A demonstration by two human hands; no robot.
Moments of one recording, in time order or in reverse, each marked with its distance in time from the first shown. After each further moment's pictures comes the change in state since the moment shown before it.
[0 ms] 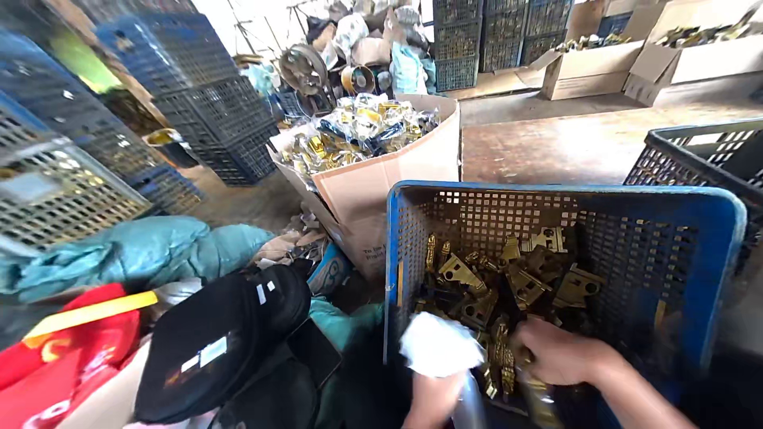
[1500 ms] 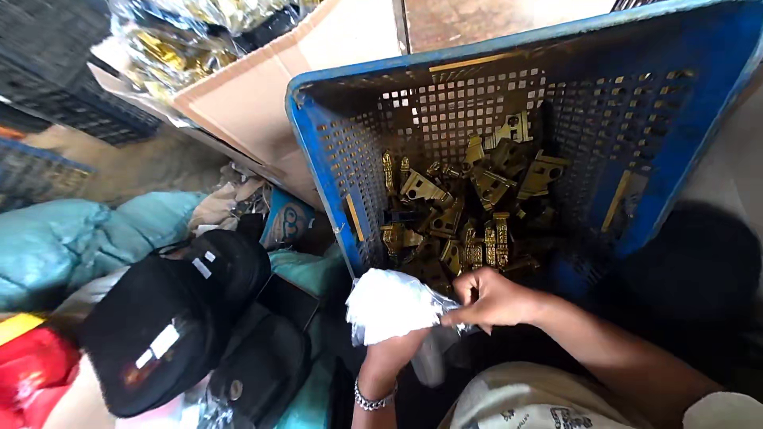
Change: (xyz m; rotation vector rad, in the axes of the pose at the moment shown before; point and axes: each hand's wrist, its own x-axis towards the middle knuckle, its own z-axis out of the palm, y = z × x) left_hand -0.010 -0.008 -0.040 0.180 -0.209 0.063; right_hand 0.004 -0.011 0.085 1.036 0.191 -0.152
